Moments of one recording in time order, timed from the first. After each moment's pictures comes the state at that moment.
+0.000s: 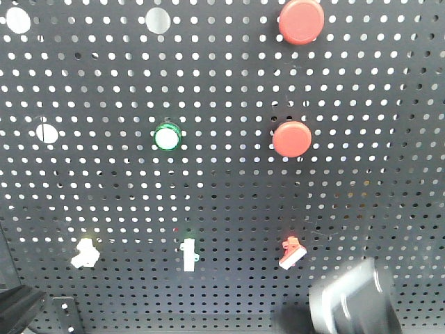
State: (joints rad) left arm -0.35 0.80 -0.42 0.17 -0.11 -0.13; right arm 0.59 1.15 -0.46 -0.14 -0.32 0.14
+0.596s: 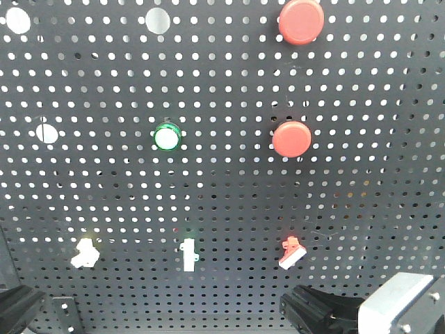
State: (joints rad) left arm -0.35 0.80 -0.42 0.17 -0.10 -0.13; right arm 0.59 1.07 -0.44 -0.13 -0.45 0.14
